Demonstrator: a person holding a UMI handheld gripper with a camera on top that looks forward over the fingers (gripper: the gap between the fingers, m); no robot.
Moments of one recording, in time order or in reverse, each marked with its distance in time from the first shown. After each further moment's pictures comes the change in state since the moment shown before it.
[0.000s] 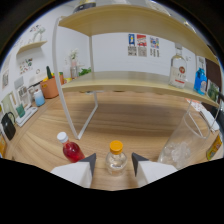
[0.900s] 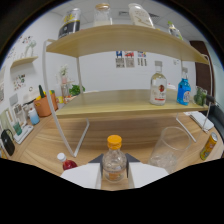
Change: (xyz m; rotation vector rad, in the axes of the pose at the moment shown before) arm 0.022 -0.046 -0.021 0.141 0.084 0.089
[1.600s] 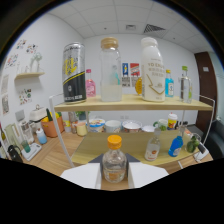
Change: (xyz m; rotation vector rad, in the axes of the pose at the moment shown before) arm -0.009 -0.146 -0.045 0.151 -0.047 -0.055
